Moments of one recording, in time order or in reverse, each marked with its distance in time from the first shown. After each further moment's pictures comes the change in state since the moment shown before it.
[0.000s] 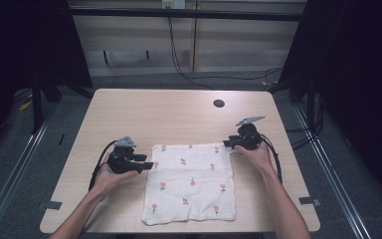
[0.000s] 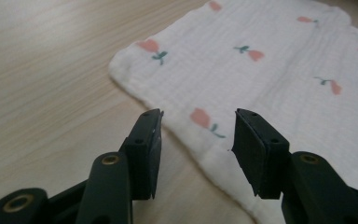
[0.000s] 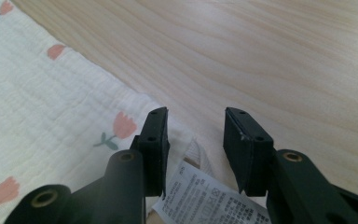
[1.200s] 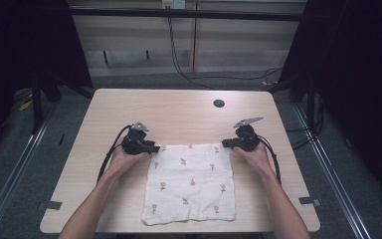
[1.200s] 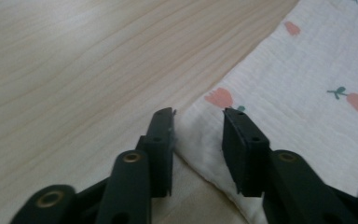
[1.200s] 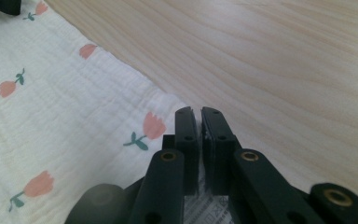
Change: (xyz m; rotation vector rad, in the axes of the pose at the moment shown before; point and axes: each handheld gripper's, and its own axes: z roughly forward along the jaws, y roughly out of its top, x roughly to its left) left arm 0.027 0.037 0.053 0.051 0.066 0.058; right arm 0.009 0.000 0.001 -0.003 0.068 -0.017
